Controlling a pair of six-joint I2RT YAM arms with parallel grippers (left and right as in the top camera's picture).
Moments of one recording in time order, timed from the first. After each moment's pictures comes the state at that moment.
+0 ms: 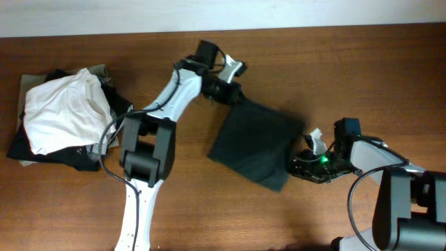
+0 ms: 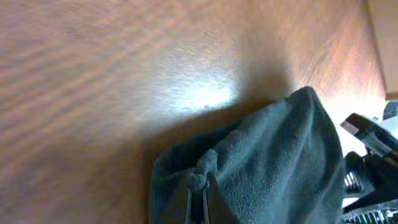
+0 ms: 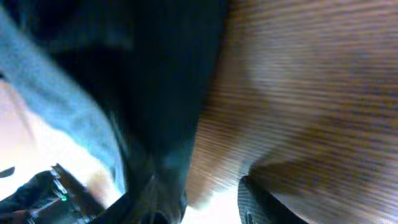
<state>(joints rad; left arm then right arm) -0.36 2.45 2.02 -0.78 0.76 0.09 -0.14 1.68 0.75 -0.67 -0.71 0.02</state>
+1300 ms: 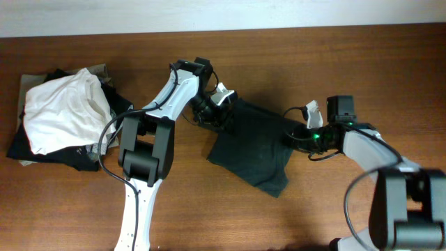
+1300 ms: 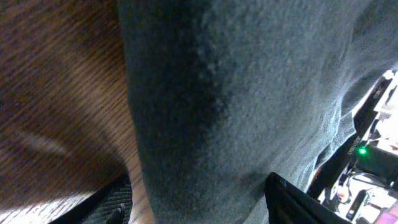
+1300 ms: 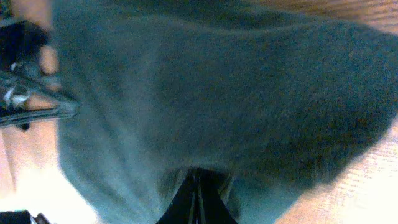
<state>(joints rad) -0.35 2.46 2.00 -1.27 0.65 0.27 -0.05 1.70 0.87 -0.43 -0.64 0.19</state>
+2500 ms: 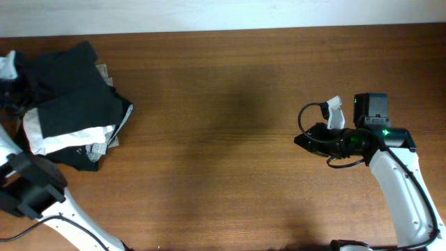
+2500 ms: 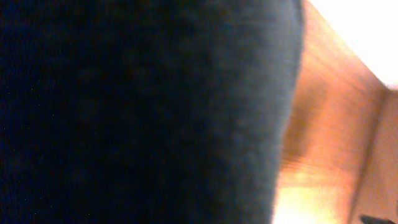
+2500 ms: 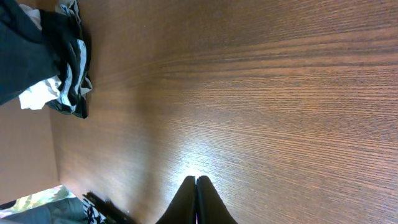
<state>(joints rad) 0.64 2.29 2.49 -1.68 0.63 0.22 -0.10 1.33 0.98 -0.85 -0.70 0.19</state>
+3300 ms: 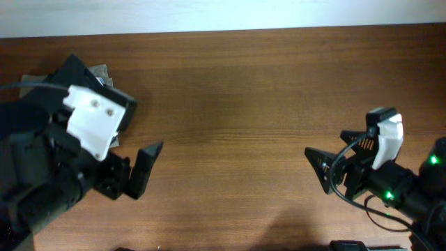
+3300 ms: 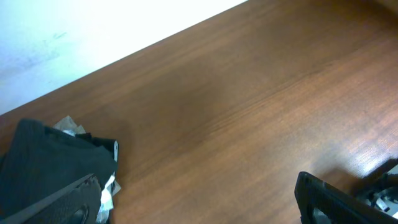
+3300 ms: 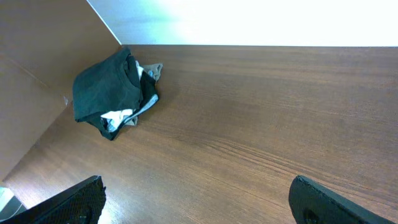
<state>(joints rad) -0.32 1.29 2.31 -1.69 0.14 0.16 -0.07 0.80 1.36 -1.11 -0.64 0.02</state>
